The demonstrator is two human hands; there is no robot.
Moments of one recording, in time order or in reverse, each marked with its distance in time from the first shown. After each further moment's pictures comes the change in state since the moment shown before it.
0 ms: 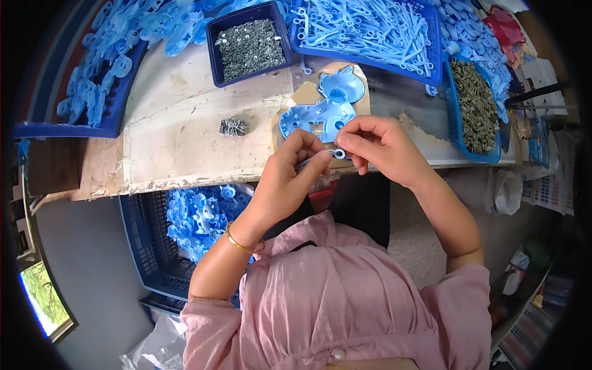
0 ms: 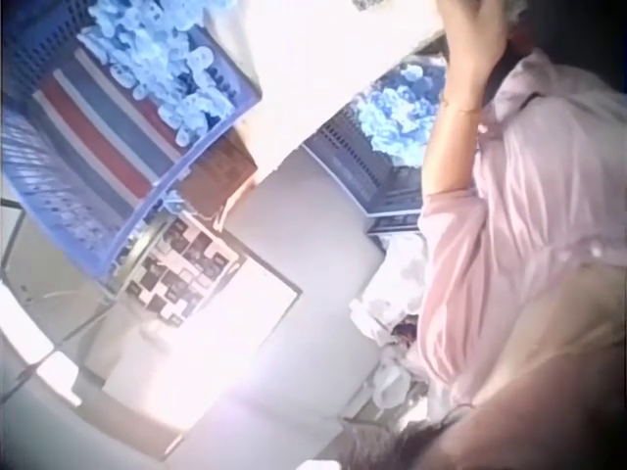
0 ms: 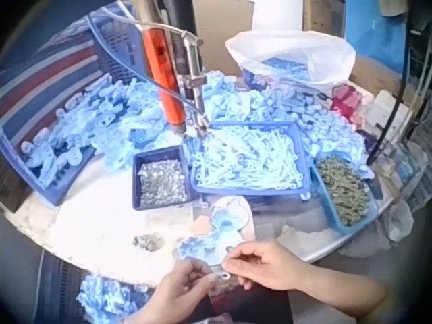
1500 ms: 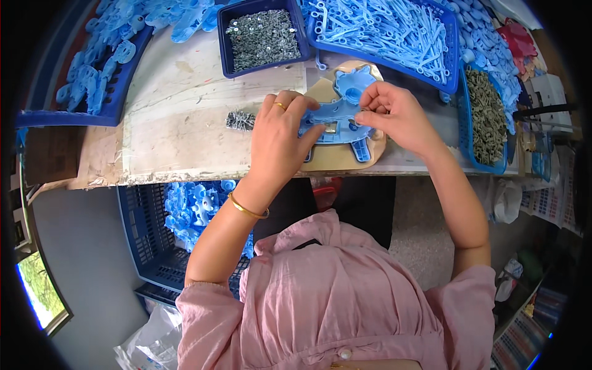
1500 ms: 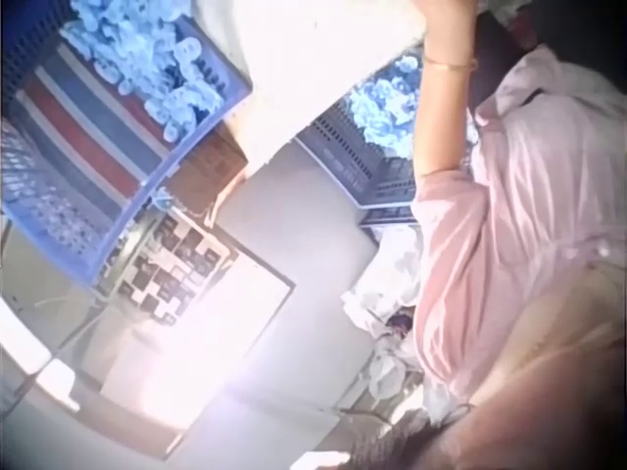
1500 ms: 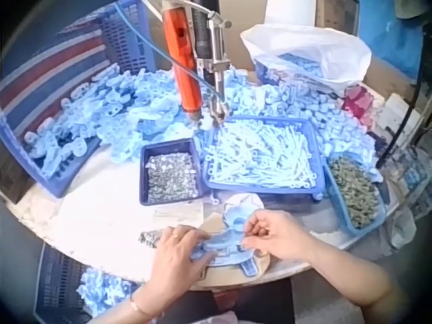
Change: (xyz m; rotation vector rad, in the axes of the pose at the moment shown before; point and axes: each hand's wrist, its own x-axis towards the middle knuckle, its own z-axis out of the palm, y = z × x) left_hand 0.047 -0.016 -0.032 0.967 0.321 0.484; right_hand 0.050 0.004 -0.037 -0.326 0.086 -0.018
